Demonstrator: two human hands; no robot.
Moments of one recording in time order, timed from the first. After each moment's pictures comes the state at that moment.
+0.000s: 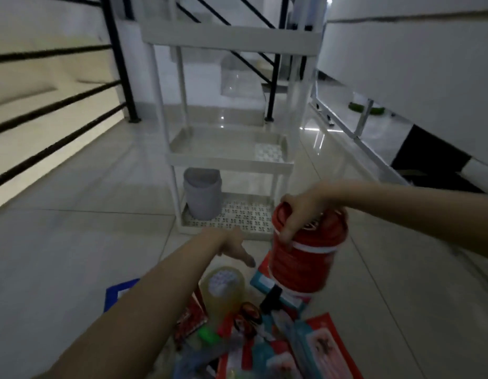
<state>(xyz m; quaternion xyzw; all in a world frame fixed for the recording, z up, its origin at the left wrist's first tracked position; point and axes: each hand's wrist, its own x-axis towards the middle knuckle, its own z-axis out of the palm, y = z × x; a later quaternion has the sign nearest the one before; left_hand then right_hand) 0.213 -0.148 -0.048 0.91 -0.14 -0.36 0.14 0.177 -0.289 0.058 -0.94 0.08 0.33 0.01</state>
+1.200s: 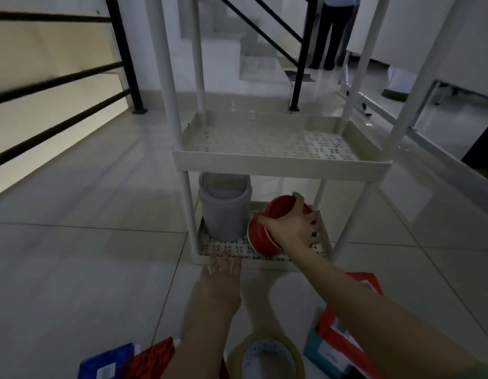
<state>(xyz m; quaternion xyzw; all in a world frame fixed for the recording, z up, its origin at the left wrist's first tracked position) 0.326 -0.098 -0.210 0.97 -0.12 -0.20 -0.04 0.377 -0.226 -0.158 -0.87 0.31 -0.07 0.39</state>
